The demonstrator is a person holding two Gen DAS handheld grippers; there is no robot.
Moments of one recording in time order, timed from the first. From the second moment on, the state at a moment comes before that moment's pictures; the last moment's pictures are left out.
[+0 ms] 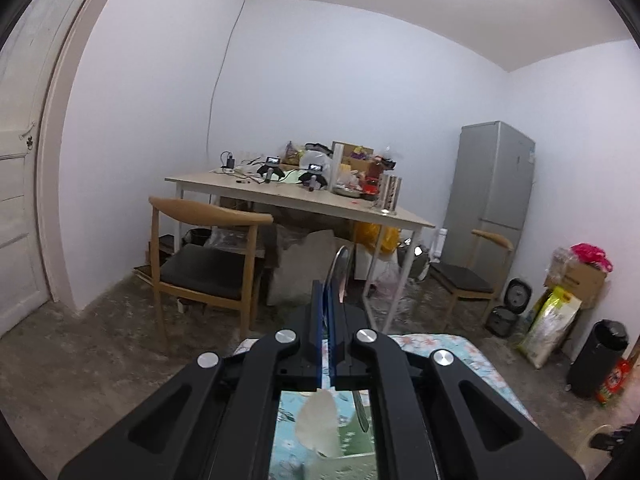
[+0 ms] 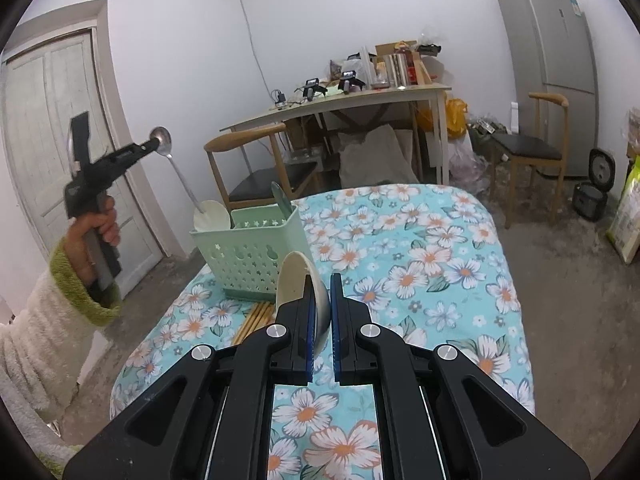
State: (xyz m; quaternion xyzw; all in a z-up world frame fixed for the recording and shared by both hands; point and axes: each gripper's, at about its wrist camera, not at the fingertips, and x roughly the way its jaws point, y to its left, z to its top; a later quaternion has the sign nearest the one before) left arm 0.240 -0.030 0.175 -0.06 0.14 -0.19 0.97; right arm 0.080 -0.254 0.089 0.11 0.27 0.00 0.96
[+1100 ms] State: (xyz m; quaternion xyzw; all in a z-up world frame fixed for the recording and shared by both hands) left arm 0.253 -0.029 0.084 -0.13 0.23 -0.27 0.93; right arm 0.085 -0.237 0.082 0.11 0.27 0.01 0.95
